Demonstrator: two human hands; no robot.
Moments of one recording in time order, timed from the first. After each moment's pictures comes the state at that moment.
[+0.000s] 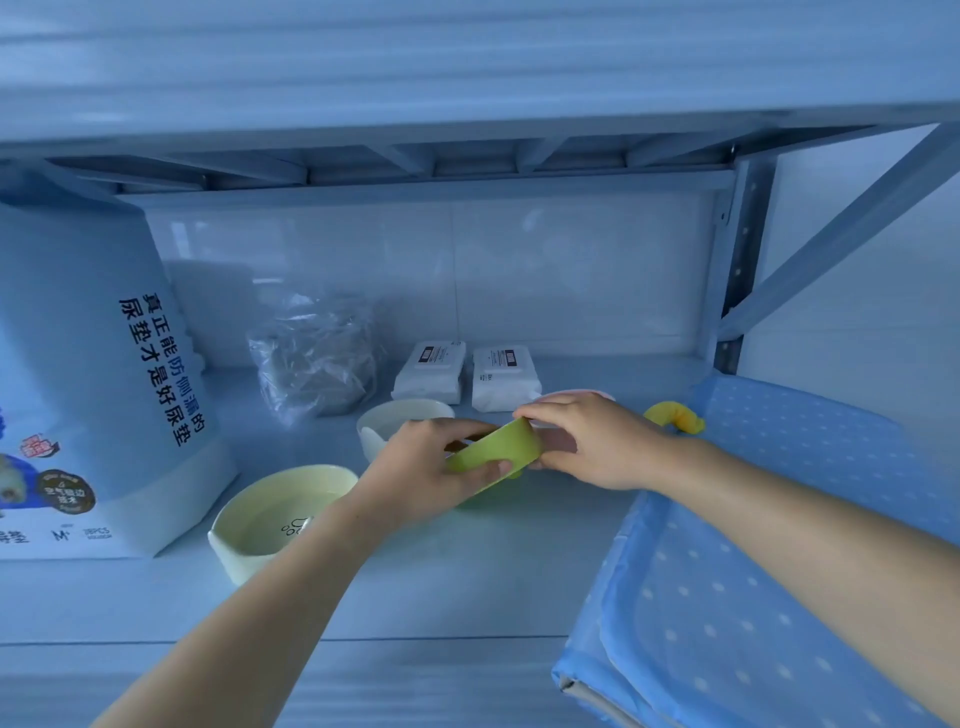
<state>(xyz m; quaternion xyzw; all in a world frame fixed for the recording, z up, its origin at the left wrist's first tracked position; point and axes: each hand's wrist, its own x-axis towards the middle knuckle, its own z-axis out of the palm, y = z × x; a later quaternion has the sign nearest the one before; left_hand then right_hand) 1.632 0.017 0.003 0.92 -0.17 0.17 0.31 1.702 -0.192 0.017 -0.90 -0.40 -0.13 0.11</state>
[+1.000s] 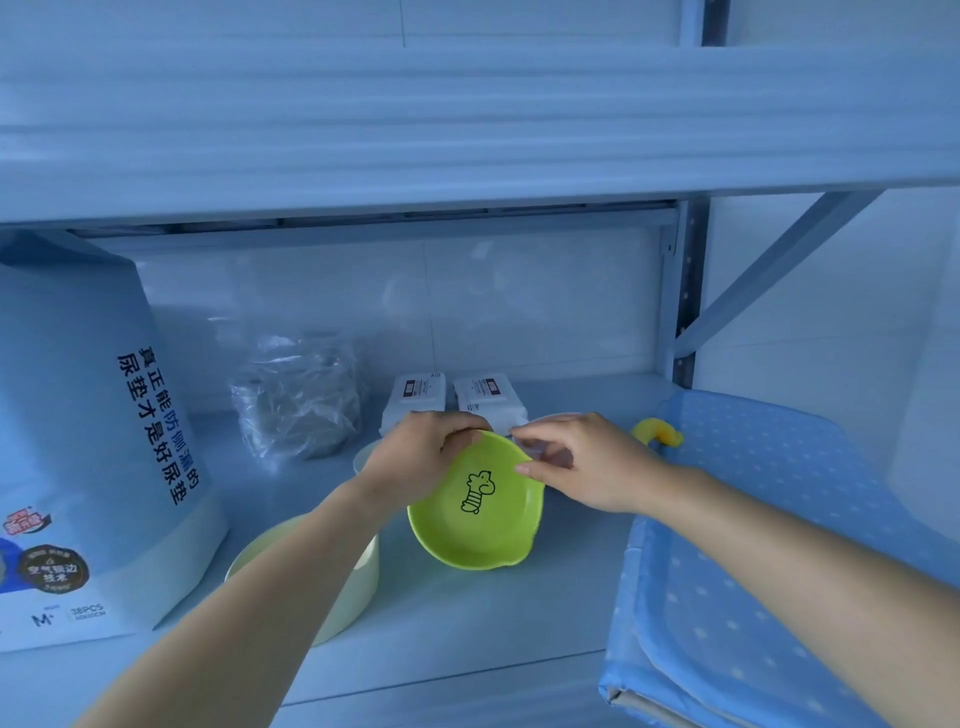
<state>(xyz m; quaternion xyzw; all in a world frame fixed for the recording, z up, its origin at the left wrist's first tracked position) 1.673 0.047 0.028 0.92 -0.21 0.20 0.26 1.663 -0.168 0.028 -0.92 -0.30 -0.15 0.22</state>
